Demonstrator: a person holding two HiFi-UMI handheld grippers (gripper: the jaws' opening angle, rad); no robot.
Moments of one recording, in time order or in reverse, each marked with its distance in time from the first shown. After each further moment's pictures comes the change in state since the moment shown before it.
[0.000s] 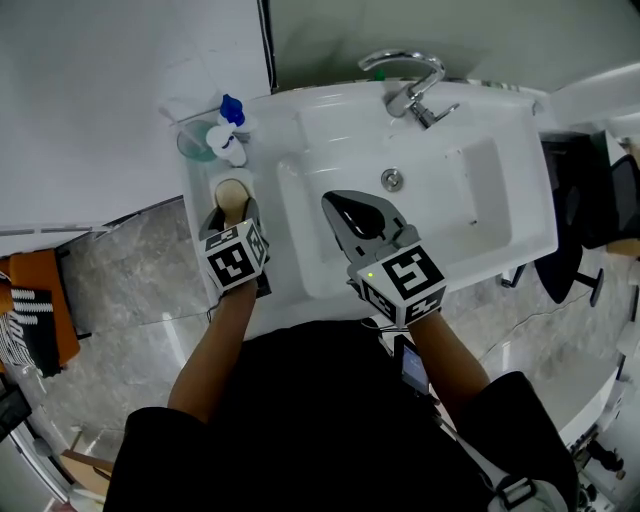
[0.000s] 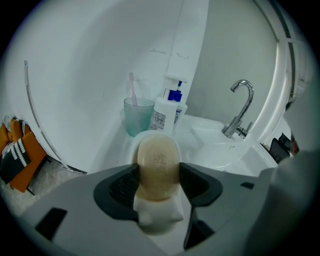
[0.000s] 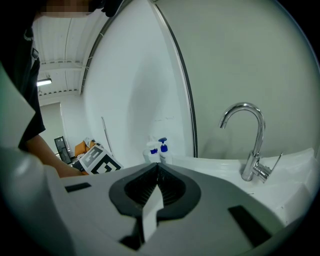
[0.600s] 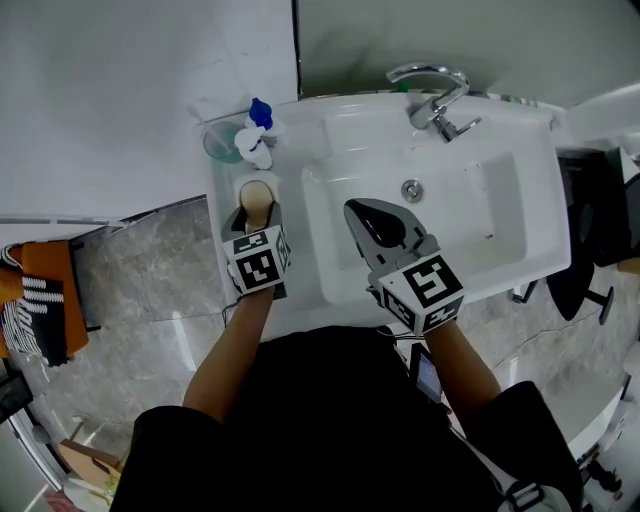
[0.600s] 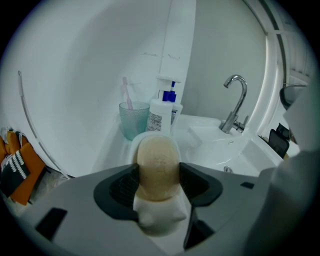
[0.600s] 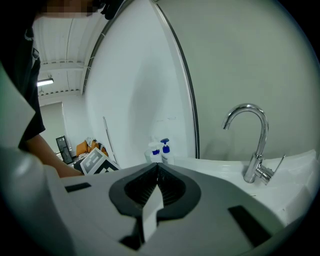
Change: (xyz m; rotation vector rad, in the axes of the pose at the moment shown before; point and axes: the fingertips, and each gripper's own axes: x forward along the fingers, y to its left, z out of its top) left arm 0.002 -0.003 0.000 0.090 -0.031 -0.013; right arm 0.000 0.003 0.001 -0.010 0.009 0.011
